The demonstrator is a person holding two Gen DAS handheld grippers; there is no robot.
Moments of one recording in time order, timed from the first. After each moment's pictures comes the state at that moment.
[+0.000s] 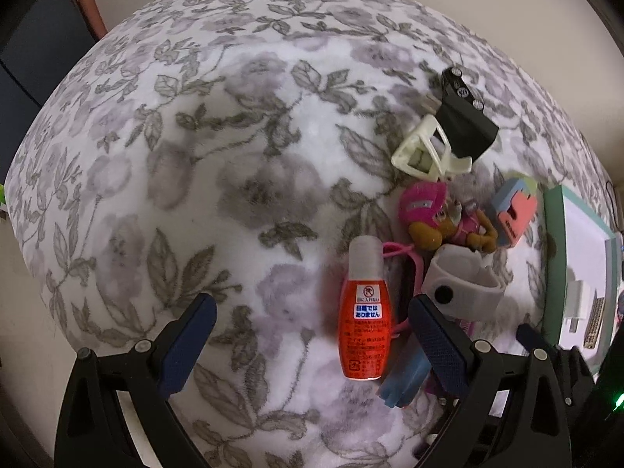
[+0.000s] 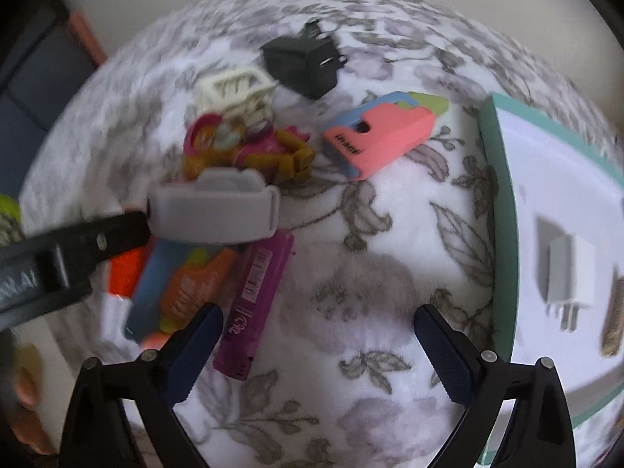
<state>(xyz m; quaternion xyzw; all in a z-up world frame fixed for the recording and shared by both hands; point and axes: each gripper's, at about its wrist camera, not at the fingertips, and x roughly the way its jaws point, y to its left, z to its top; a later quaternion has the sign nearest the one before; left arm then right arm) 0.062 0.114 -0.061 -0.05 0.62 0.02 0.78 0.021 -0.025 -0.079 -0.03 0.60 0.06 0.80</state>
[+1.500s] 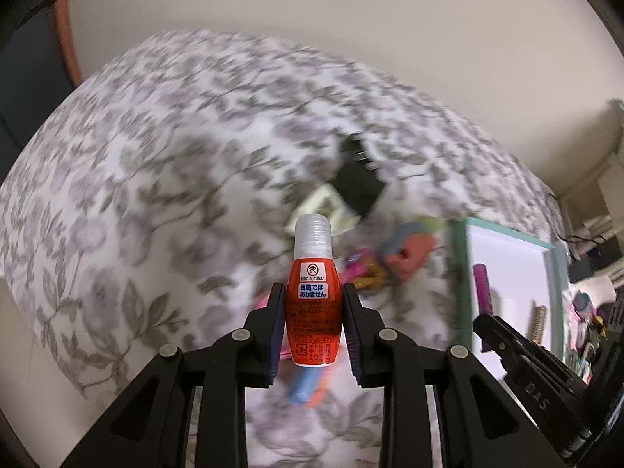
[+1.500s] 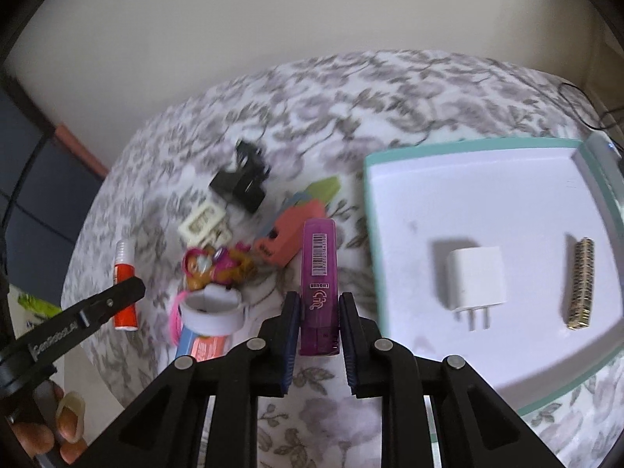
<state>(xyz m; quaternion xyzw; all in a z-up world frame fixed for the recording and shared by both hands) 0.056 0.071 0.018 -0.07 0.54 -0.07 0.83 0.005 -0.146 -0.002 0.18 0.51 0.00 0.84</state>
